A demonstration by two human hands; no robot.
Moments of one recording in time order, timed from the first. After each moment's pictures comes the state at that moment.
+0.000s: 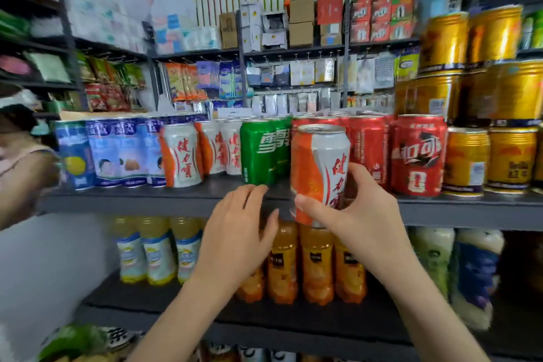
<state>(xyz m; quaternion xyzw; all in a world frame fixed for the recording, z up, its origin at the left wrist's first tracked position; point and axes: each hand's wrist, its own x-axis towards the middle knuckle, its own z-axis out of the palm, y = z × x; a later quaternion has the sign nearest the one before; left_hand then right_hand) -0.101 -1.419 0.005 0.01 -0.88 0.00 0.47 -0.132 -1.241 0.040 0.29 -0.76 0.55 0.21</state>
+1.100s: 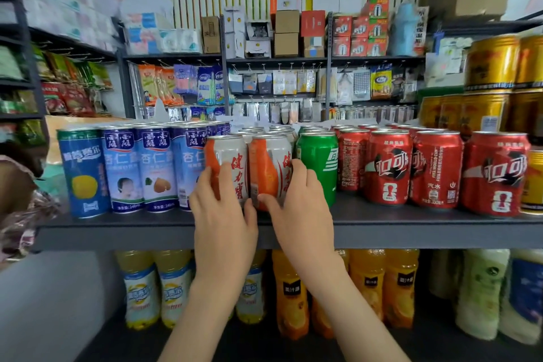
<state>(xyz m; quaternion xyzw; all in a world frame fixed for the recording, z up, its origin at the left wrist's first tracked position) -0.126 -1.540 0.022 0.07 -0.81 -0.15 0.56 -0.153 -1.441 0.043 0.21 -0.84 0.35 0.35</state>
